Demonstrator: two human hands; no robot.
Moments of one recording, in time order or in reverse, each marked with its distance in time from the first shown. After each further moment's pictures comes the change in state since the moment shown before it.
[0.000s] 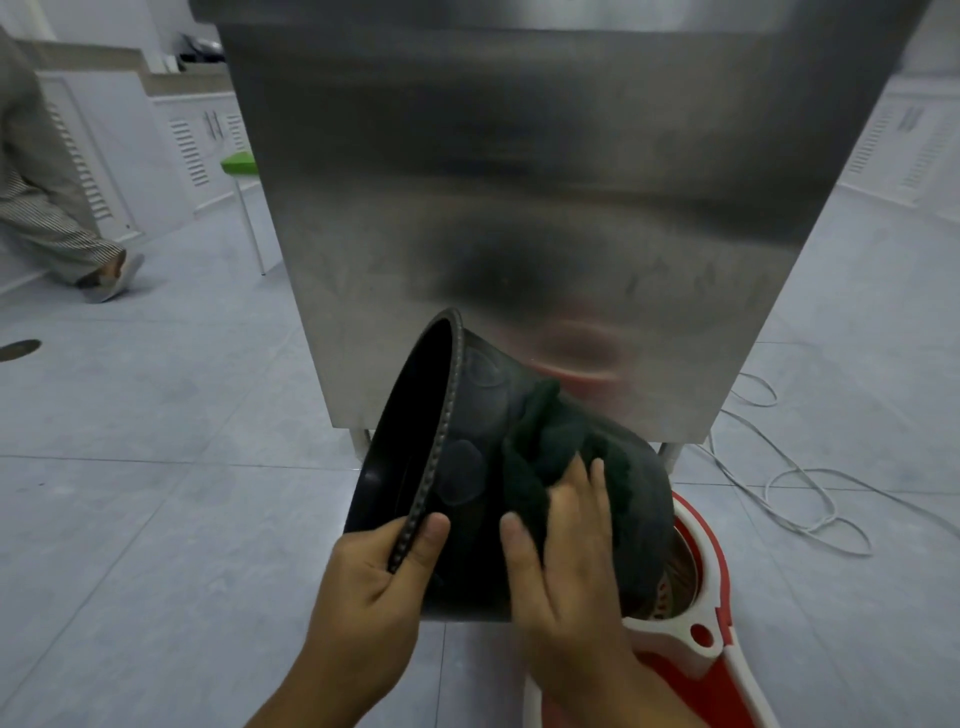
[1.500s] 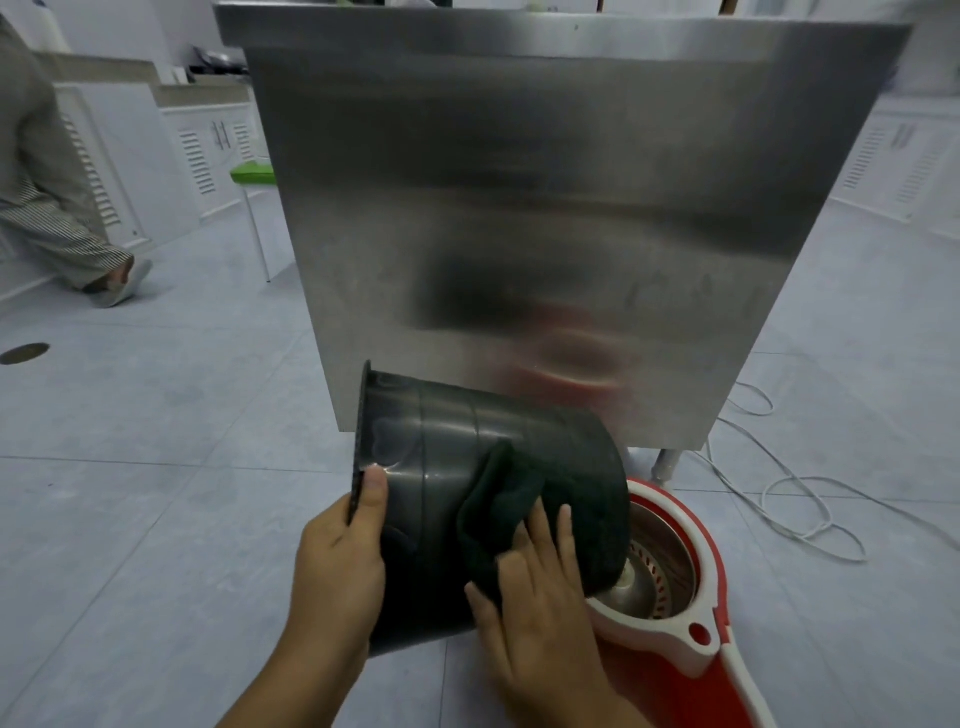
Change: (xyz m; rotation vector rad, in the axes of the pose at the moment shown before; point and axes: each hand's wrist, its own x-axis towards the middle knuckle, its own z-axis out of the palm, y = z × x) left_hand 0.010 0.009 -0.016 -0.181 0.238 -0.404; right_hand -0.039 0.031 0.024 -0.312 -0.185 -0.198
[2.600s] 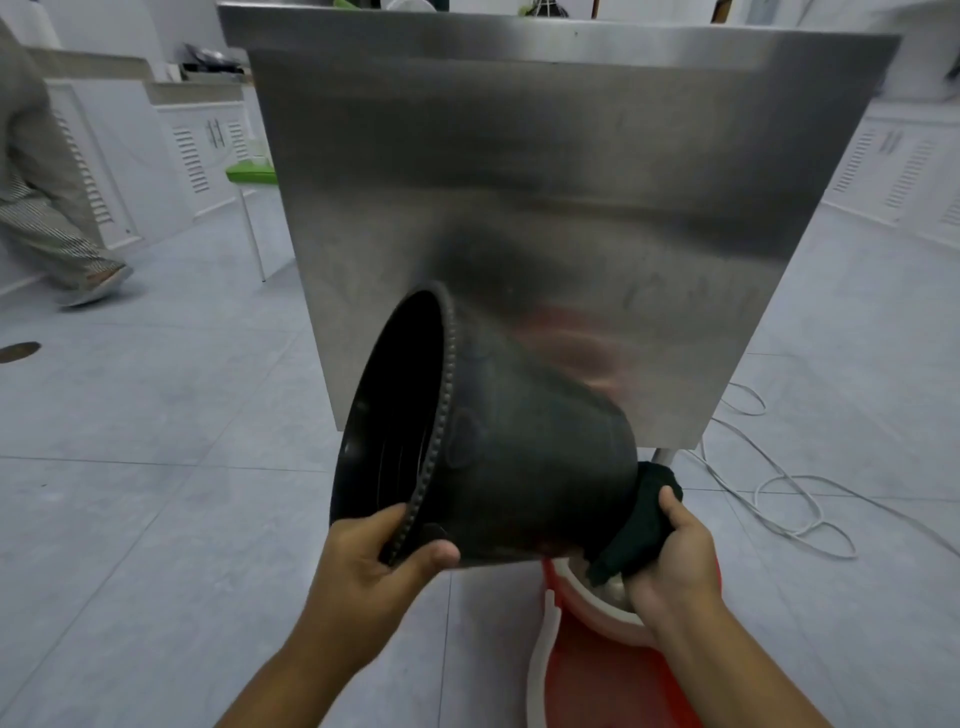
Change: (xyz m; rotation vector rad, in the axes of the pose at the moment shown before) left_hand -0.005 -0.008 -0.012 0.186 -0.293 0.473; right_hand 0.032 0.070 -0.053 1.457 0.540 1.467
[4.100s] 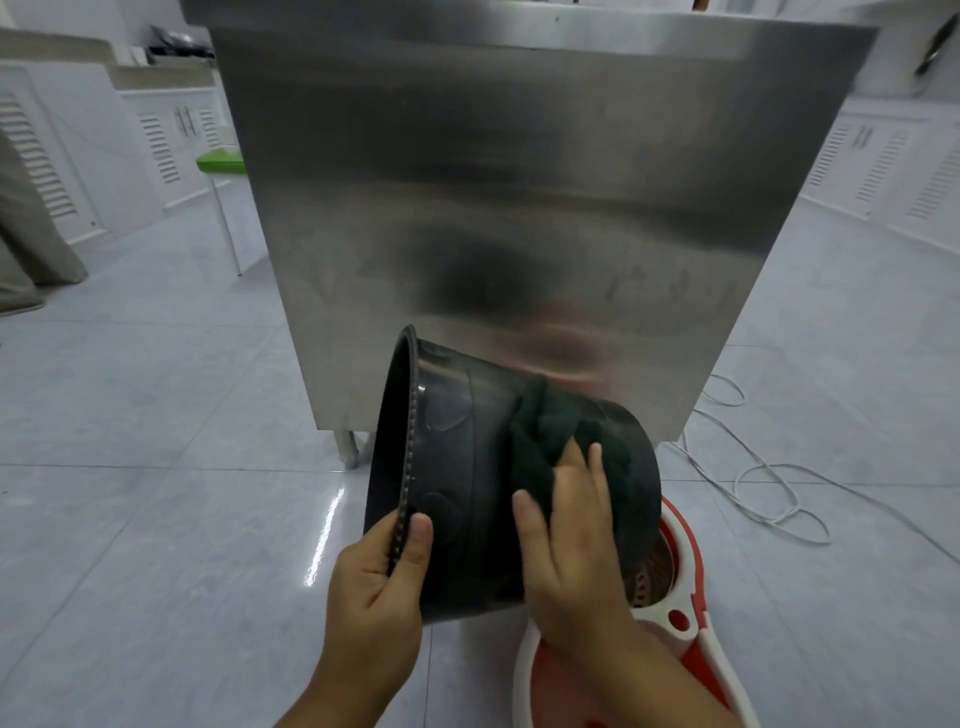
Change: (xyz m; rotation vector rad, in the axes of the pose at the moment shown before) left_hand -0.009 -0.007 0.035 -0.286 0.127 -0.149; right_hand -0.053 0.039 0.032 -1.120 -0.404 -1.238
